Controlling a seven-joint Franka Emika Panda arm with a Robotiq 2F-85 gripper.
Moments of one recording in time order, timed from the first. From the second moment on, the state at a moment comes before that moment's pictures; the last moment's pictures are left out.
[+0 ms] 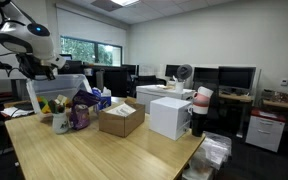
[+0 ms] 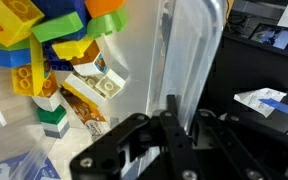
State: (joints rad) arm 0.43 -0.26 0.13 -2.53 1.39 2.66 -0.54
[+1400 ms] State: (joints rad) arm 0.29 -0.28 0.17 -2.56 1.51 2.50 -0.66
